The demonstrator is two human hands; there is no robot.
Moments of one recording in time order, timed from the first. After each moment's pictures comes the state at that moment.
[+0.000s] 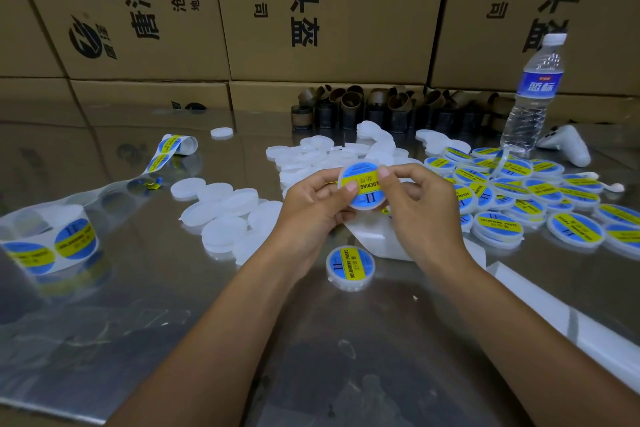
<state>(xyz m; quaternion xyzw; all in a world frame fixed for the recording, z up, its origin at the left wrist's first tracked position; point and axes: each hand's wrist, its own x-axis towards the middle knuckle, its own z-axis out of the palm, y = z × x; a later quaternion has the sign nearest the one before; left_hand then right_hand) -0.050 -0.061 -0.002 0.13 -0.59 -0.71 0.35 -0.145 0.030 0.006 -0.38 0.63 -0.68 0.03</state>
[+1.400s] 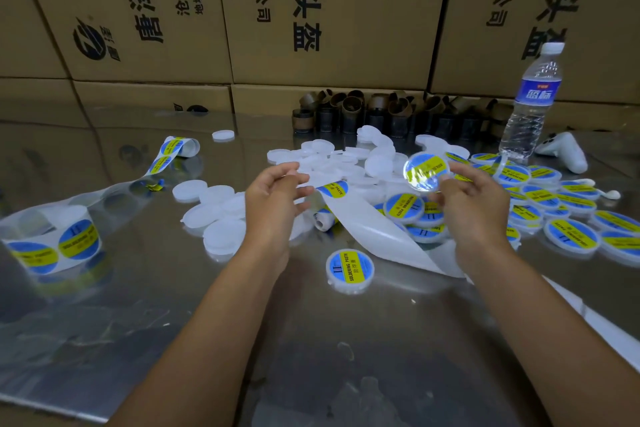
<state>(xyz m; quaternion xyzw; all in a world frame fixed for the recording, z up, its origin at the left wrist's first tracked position) -0.037 -0.080 0.005 0.29 -0.50 -0.63 0.52 -0.198 0.040 0.006 -0.19 0.66 -0.73 0.03</state>
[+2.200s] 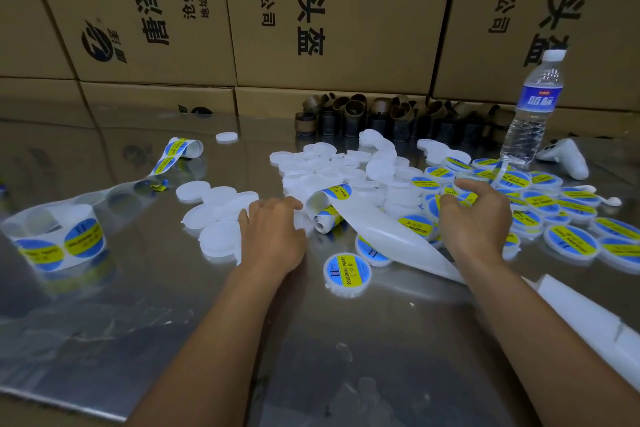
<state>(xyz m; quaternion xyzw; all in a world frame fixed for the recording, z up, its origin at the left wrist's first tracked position) -0.025 -0.091 -0.020 0.46 -0.85 -0.09 0.25 -0.196 0.044 0.003 -0.18 0.79 -0.58 -0.08</state>
